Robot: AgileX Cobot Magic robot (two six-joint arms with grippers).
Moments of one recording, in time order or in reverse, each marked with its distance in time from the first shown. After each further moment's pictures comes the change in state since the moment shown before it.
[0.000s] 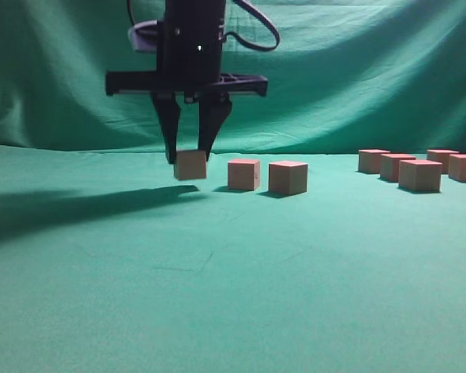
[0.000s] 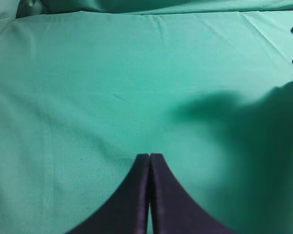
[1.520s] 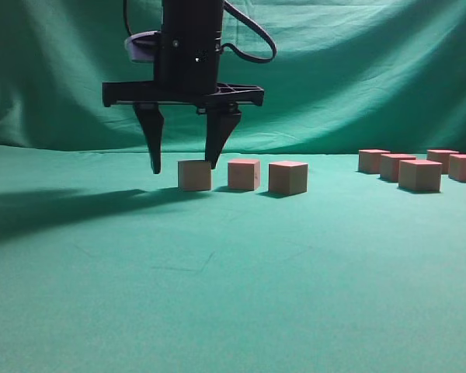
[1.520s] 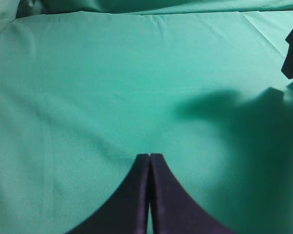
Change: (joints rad) left arm 0.000 0.000 0.000 0.000 0.000 0.000; right arm 0.000 0.022 -0.002 0.009 -0.018 -0.022
